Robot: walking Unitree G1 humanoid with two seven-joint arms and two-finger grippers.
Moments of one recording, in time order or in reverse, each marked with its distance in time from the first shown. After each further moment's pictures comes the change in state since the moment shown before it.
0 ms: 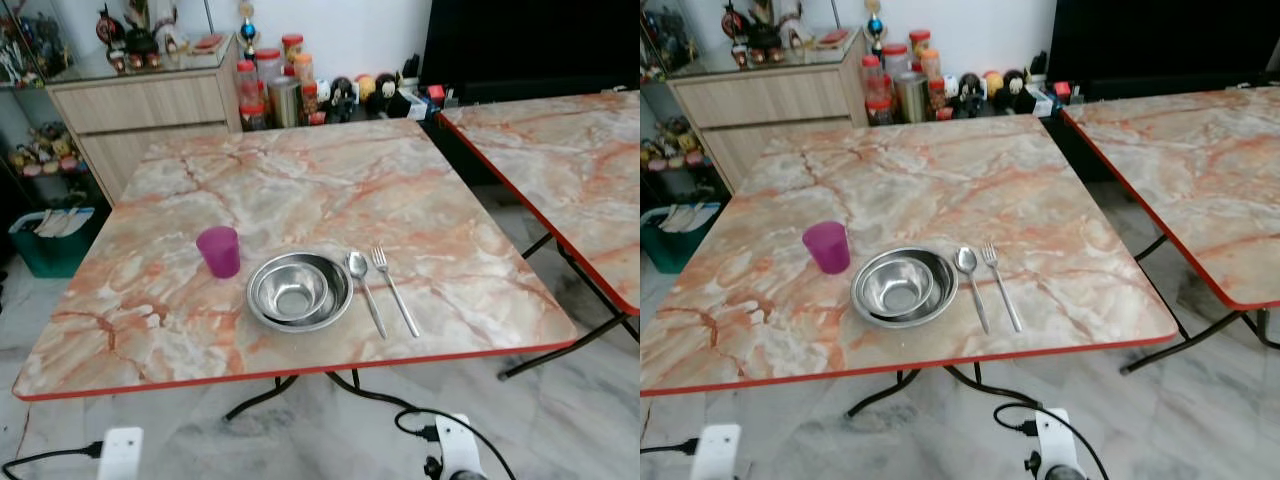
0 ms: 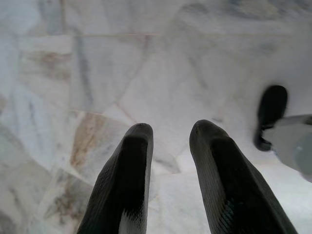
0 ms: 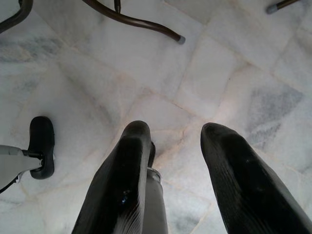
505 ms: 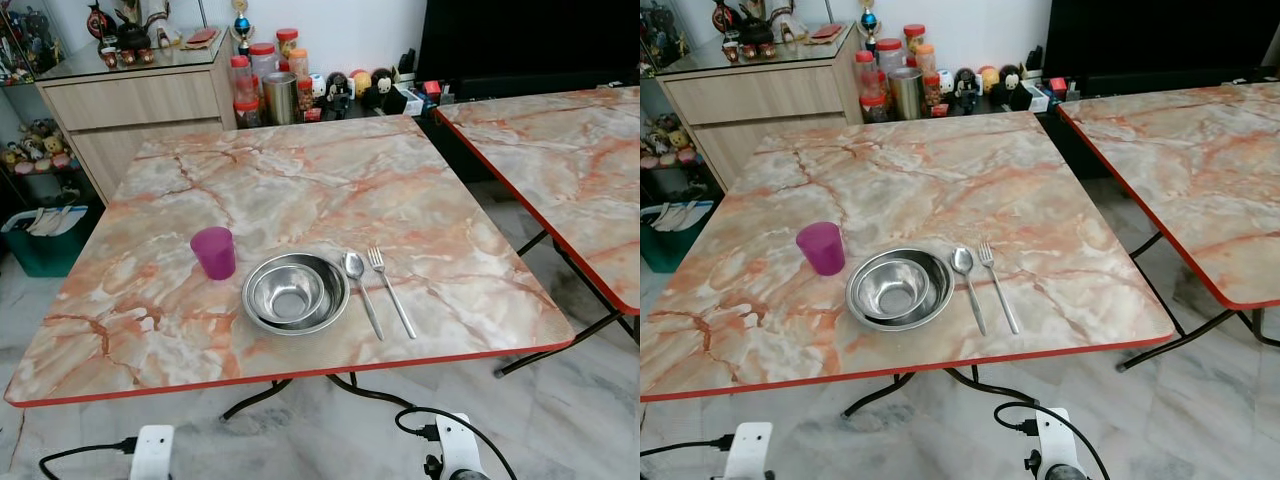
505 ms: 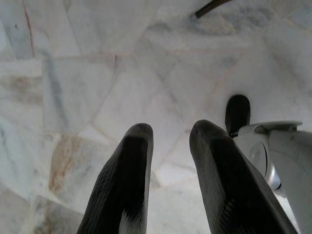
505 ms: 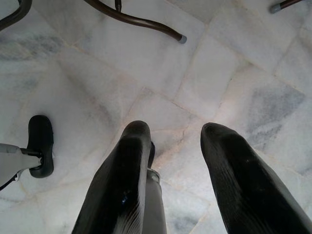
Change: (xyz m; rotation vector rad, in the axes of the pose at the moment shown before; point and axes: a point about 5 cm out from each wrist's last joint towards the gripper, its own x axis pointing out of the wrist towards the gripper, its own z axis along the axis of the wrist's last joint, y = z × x) left arm -0.003 -0.029 0.012 0.020 -0.078 -0.100; right arm 0.000 -0.002 0.000 -0.014 0.001 0.008
